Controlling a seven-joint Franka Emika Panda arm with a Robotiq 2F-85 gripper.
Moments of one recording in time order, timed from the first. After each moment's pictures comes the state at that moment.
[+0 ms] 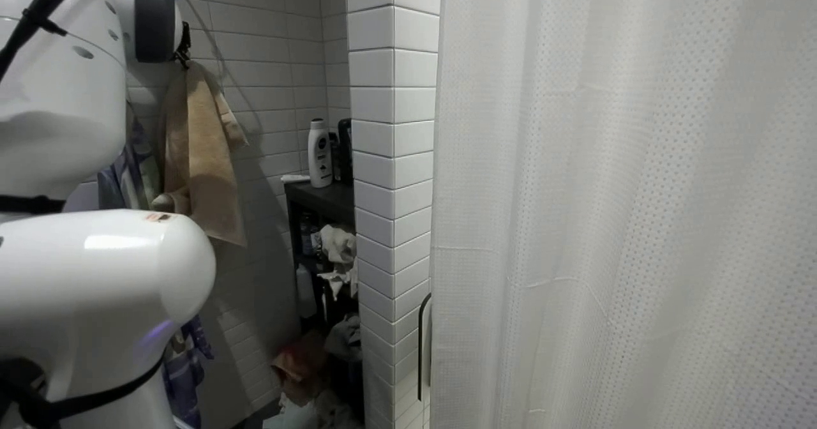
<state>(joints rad) 0.65 0.49 0.48 -0.94 -0.78 1.76 -0.16</state>
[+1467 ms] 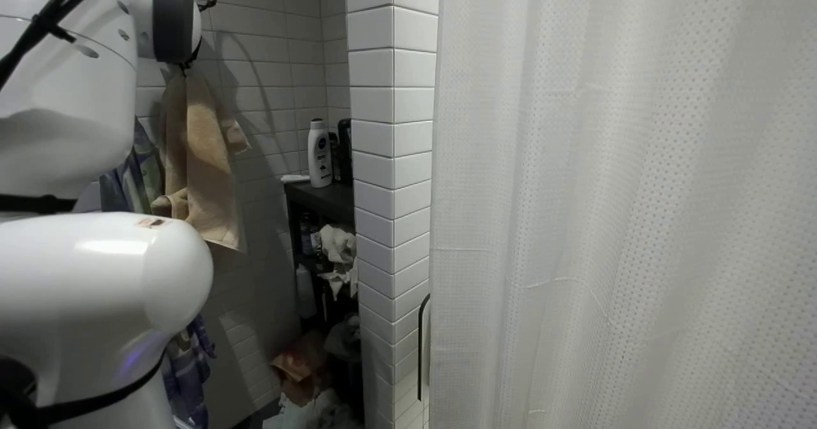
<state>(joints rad) 0.54 0.49 0.50 -0.96 -0.48 1.82 0.21</state>
